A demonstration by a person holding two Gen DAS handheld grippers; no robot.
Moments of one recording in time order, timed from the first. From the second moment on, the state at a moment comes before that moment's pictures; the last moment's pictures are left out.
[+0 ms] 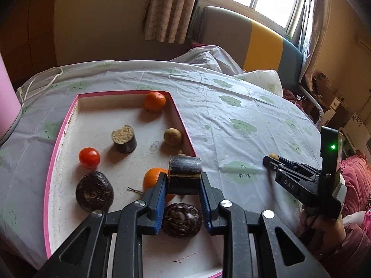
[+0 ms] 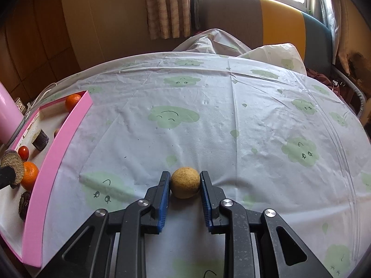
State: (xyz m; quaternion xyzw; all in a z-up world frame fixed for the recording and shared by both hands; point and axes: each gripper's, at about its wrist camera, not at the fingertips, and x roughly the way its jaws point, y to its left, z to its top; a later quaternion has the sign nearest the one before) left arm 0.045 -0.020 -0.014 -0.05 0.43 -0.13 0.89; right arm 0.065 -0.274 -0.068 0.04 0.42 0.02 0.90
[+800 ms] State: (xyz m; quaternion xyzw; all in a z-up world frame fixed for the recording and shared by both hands) left arm 0.045 0.039 -0.012 -0.07 0.42 -0.03 0.91; right arm 0.065 -0.273 -0.067 0.03 0.42 0.02 0.90
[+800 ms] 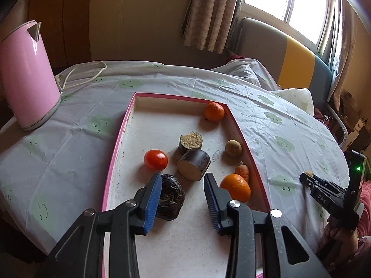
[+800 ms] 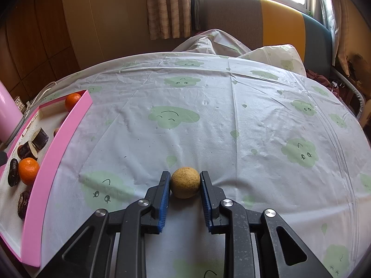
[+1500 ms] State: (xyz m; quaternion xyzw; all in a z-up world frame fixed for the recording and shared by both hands) left arm 0.021 0.059 -0.005 -0.05 0.40 0.01 0.91; right arm 0.078 -0.106 -0.005 -0.01 0.40 0.22 0.89
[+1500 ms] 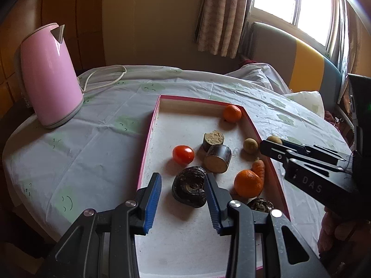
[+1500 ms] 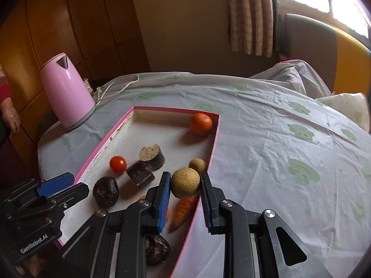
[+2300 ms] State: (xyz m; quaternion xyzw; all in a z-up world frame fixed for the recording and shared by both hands) left arm 0.004 0.067 0.010 -0.05 0.37 0.08 0.92; right arm 0.011 -0.112 -0.001 0.01 0.35 0.15 0.92
